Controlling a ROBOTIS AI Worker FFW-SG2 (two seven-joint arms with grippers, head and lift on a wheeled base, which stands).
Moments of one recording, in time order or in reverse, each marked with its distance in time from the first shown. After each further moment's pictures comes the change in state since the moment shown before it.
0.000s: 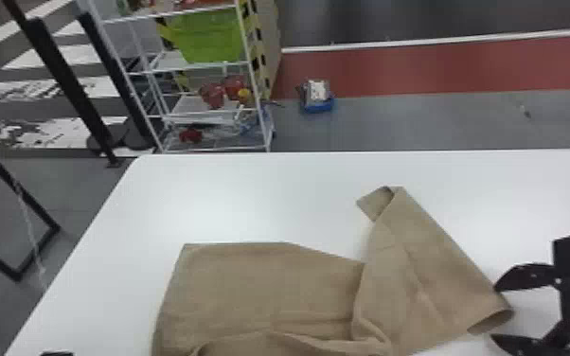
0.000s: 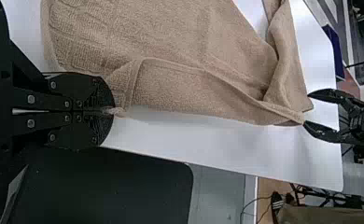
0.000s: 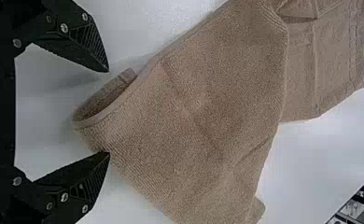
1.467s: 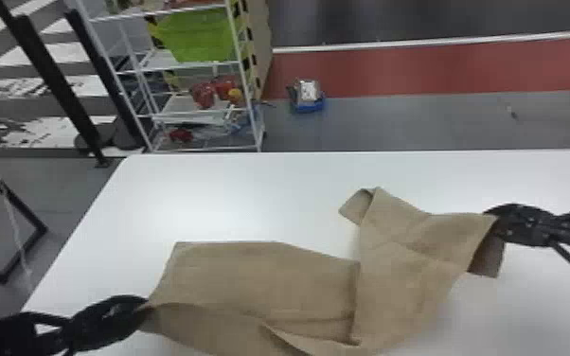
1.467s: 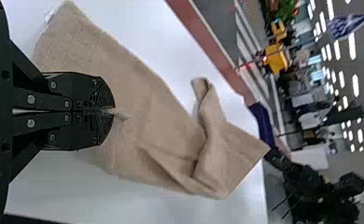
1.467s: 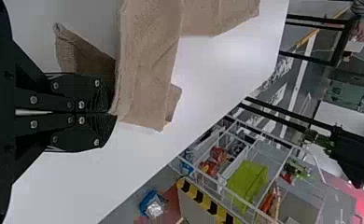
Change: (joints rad) left arm -0.021 -0.064 0.124 -0.189 0.309 0.182 0.126; right arm -0.029 0.071 -0.175 -0.056 -0.254 -0.147 -0.216
